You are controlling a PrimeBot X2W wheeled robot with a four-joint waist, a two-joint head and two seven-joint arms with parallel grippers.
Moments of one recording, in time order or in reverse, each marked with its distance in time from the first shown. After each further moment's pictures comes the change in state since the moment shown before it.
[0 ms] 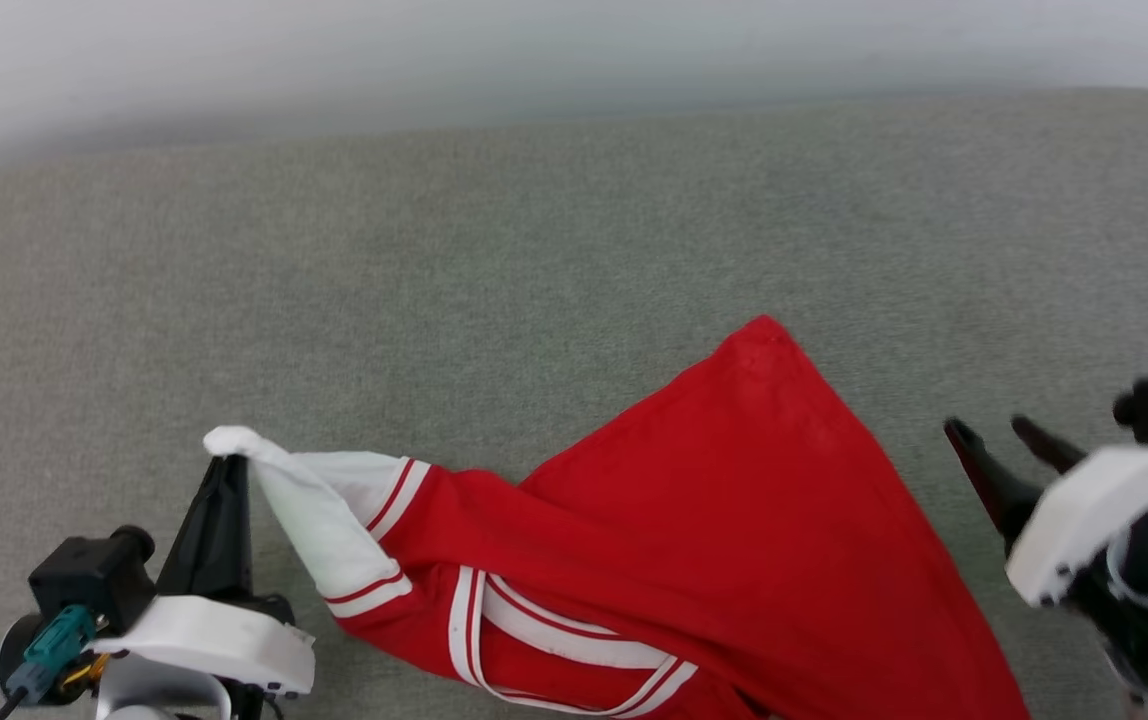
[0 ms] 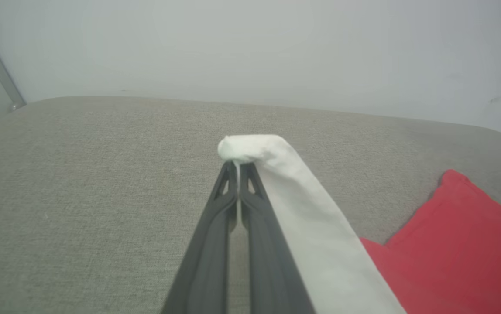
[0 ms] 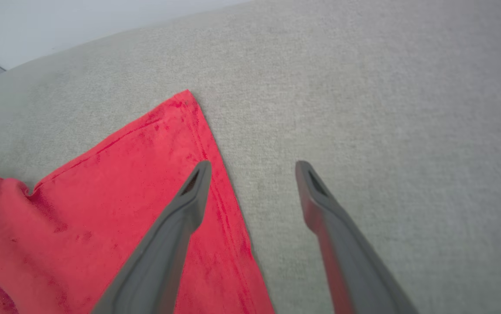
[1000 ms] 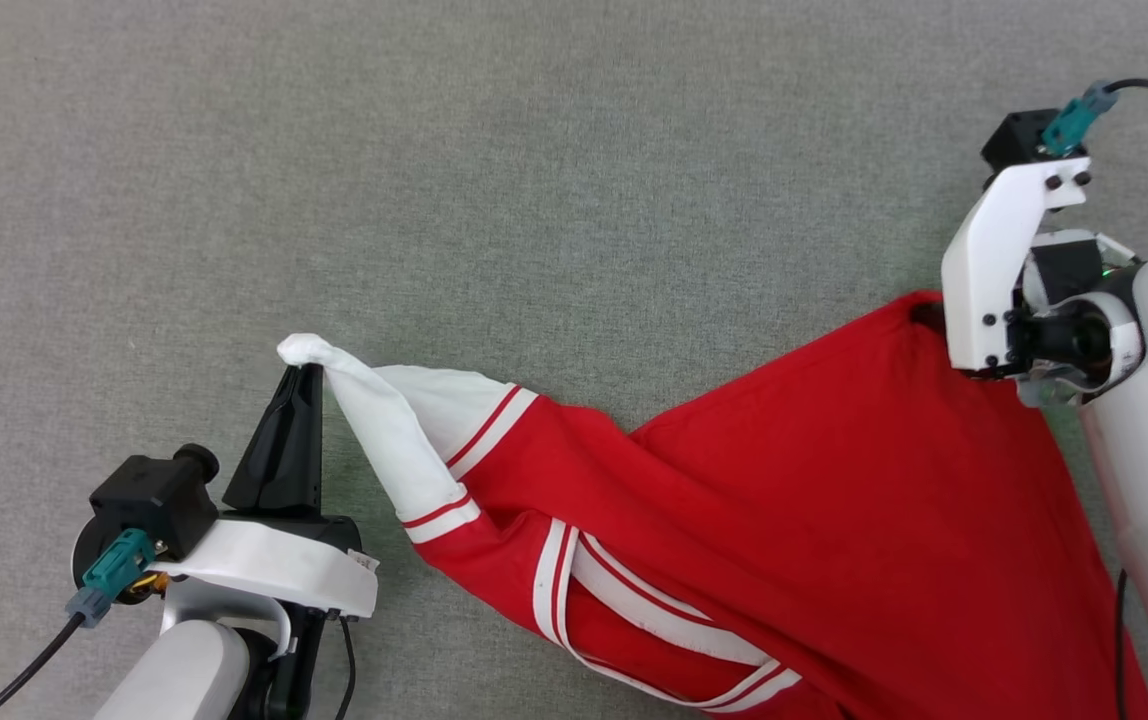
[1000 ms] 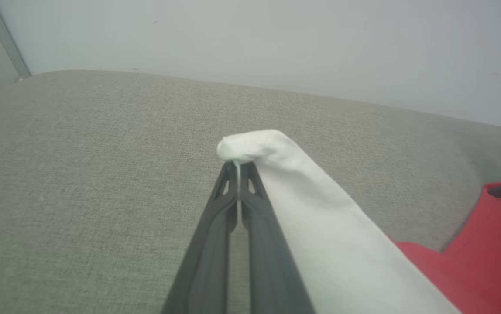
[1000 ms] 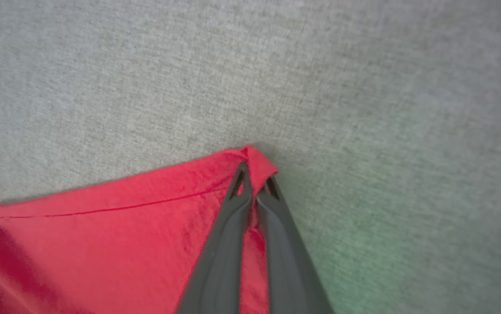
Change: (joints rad) left arm -0.189 -0.096 -0.055 0.076 0.031 -0.100 -0.036; right arm -0.700 -0.031 0.252 0.603 0.010 0.000 0.501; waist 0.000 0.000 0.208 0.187
